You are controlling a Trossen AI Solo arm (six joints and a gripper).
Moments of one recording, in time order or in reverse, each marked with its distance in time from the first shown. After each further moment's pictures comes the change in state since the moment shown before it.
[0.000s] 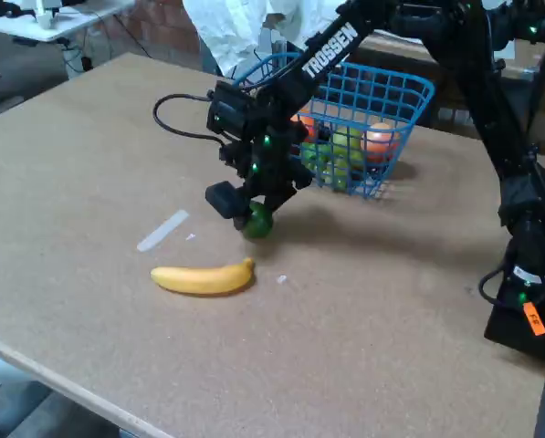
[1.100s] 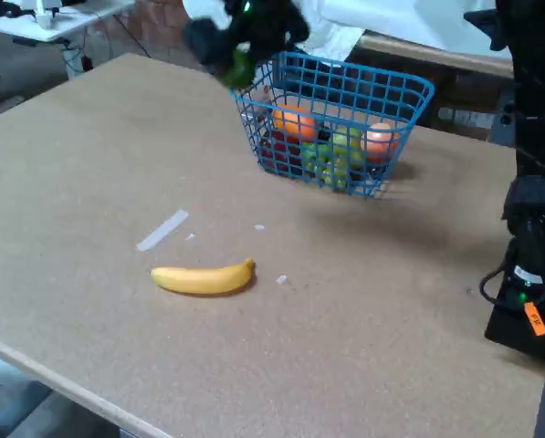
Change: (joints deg) arm -1.0 -18.7 28.2 -28.6 10.6 -0.1
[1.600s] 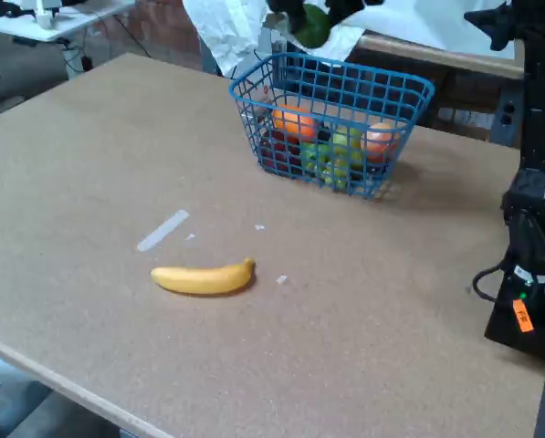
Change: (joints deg) arm -18.1 -1.6 2.9 -9.3 -2.4 -0.4
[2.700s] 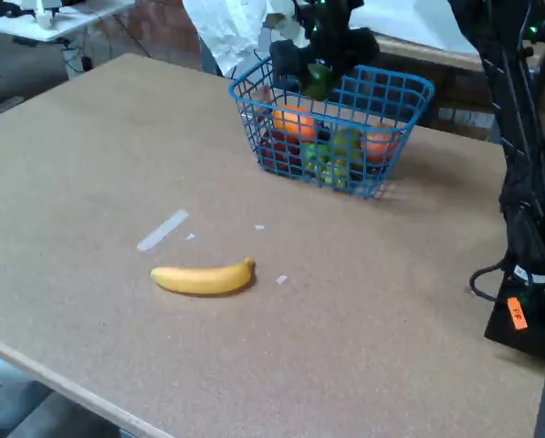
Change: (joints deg) arm -8.2 18.5 -0.2 12.7 0.6 -6.9
